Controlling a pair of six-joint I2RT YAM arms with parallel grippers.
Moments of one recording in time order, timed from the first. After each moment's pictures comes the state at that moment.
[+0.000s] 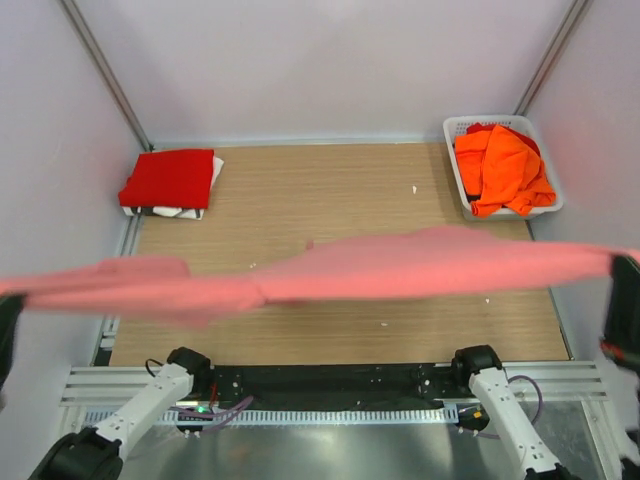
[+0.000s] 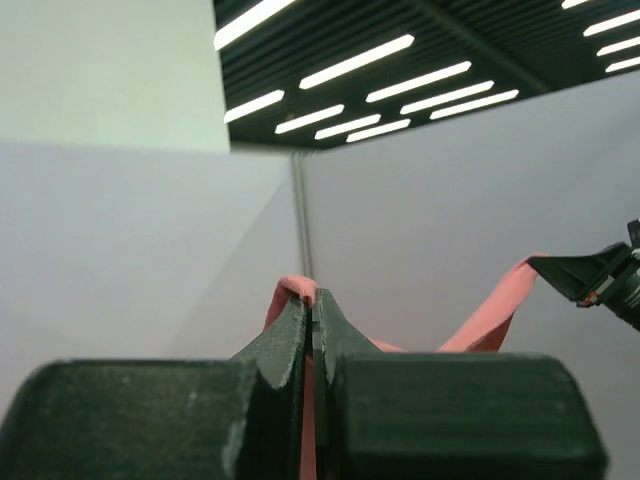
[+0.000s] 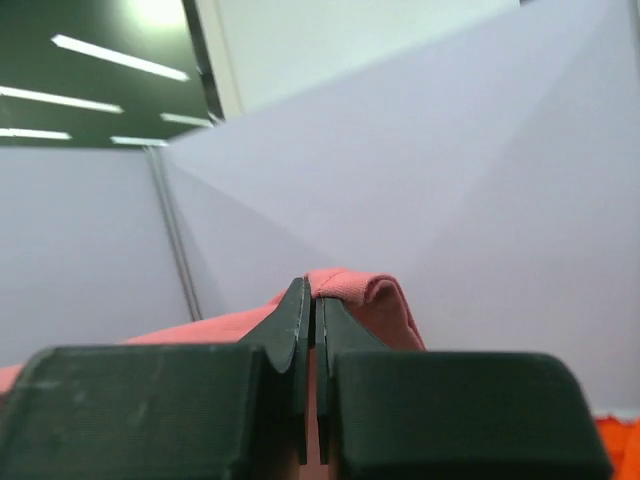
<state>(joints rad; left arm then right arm) -0.41 0.75 2.17 -0.67 0.34 -0.24 0.15 0.46 1.65 -0.53 -0.02 0.36</state>
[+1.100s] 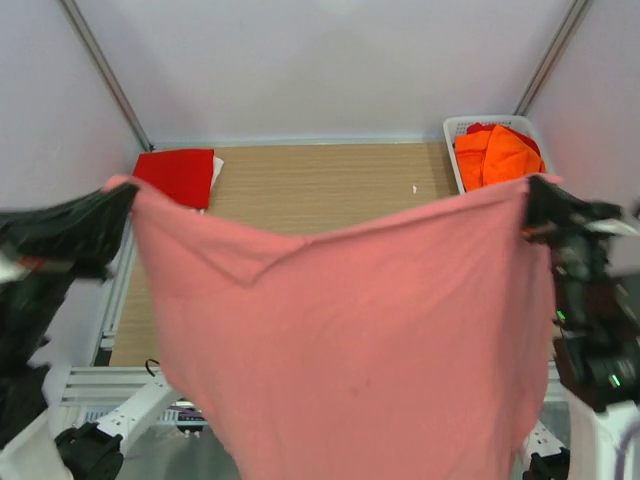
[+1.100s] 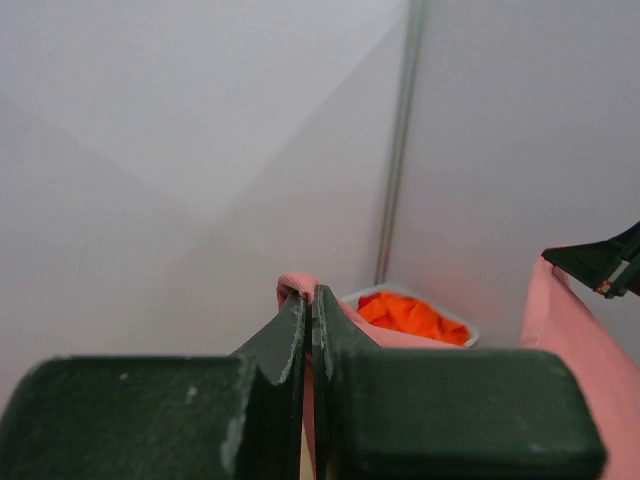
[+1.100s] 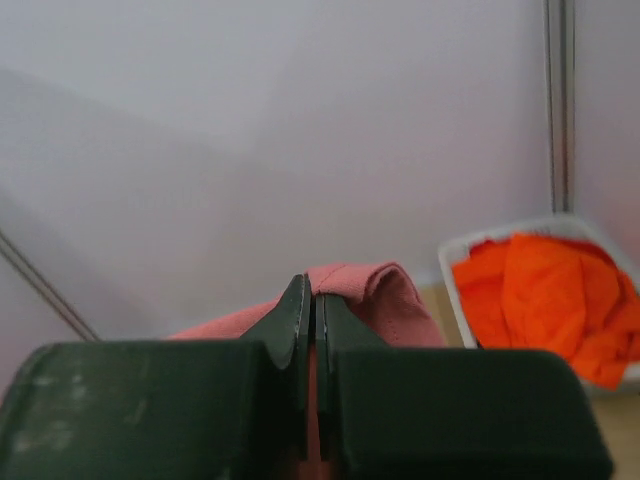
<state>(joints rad) -0.41 0.73 1.85 -0.54 0.25 -0.20 0.17 0.55 1.40 -0.46 0.19 0.30</state>
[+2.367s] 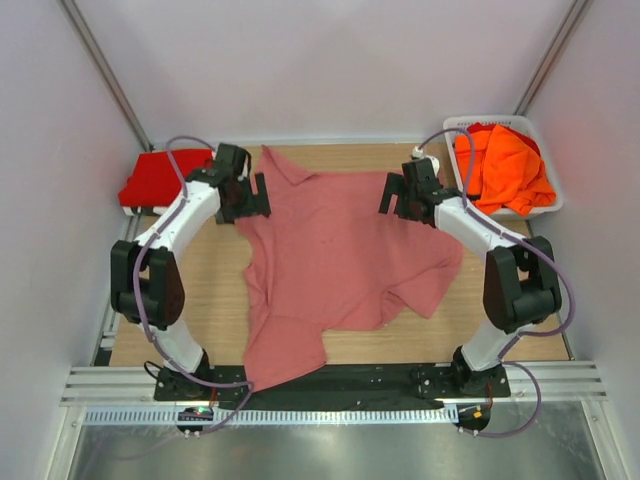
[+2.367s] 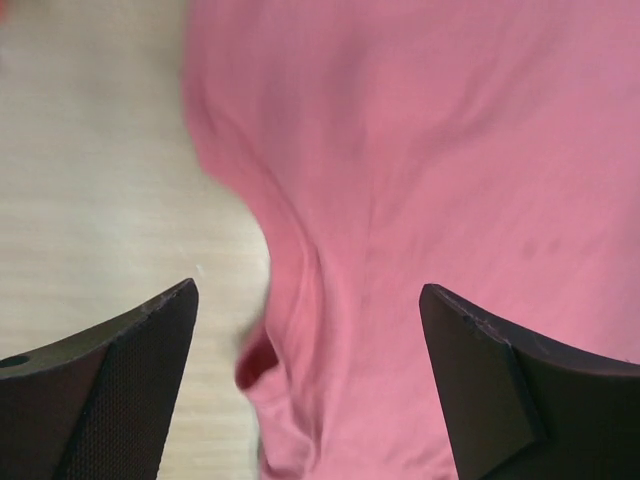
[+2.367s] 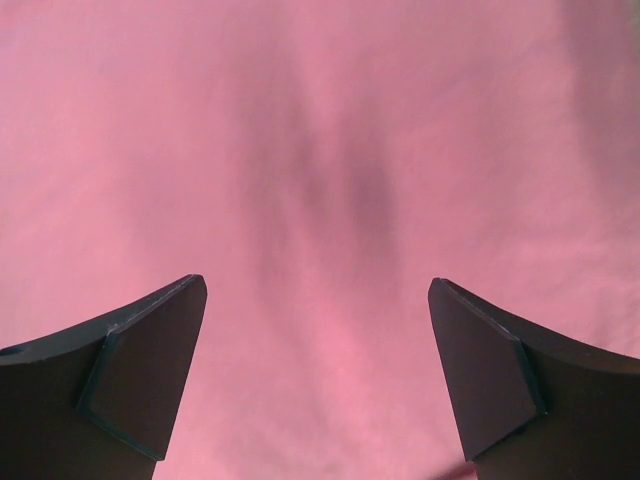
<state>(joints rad) -0.23 1.77 1.58 -0.78 -0.06 -0.38 0.28 1.72 1.26 -0.37 0.23 0.44</state>
